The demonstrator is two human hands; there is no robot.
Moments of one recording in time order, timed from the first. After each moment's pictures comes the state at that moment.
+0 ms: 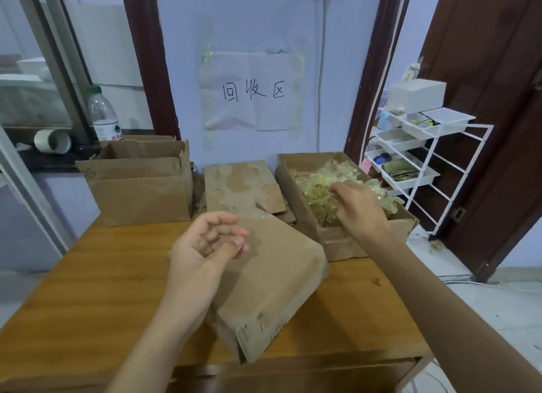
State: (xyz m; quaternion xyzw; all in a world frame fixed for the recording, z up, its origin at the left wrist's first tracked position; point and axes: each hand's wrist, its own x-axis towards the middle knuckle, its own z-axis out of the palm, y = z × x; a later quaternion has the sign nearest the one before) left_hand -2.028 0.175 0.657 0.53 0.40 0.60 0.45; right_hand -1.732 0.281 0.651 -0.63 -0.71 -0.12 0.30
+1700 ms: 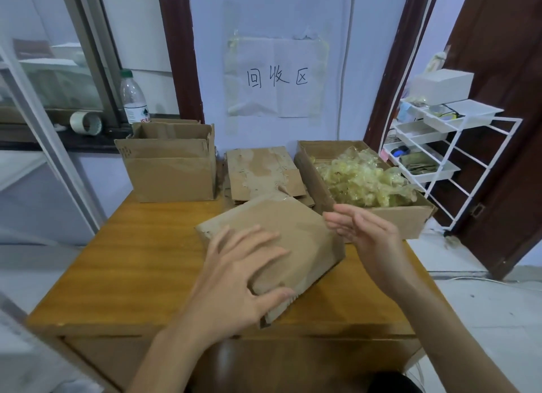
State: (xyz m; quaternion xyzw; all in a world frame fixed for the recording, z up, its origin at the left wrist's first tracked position) left_hand -2.058 0.144 0.616 0.84 0.44 0.31 0.07; right_hand -1.779 0.173 0.631 -0.42 -0.51 0.46 0.60
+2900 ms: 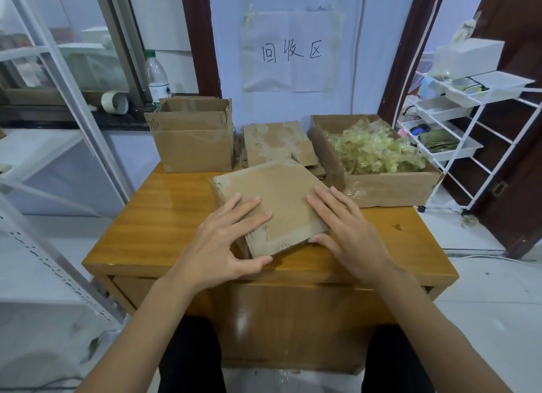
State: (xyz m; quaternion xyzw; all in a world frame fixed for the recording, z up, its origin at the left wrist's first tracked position) left_hand -2.109 0.127 0.594 0.84 0.44 0.30 0.06; right_hand -1.808 0.139 0.580 -0.50 -0.83 -0.08 0.25
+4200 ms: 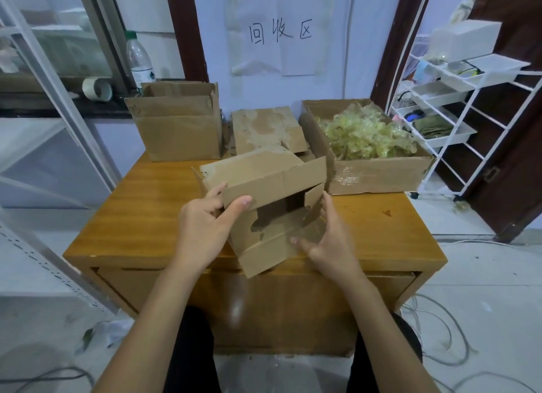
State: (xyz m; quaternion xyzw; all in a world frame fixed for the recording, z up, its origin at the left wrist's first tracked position) left_hand -2.077 0.130 0.598 0.60 0.56 0.50 0.27; right_hand -1.835 0.127 0.543 -0.62 -0.63 0.25 0.40
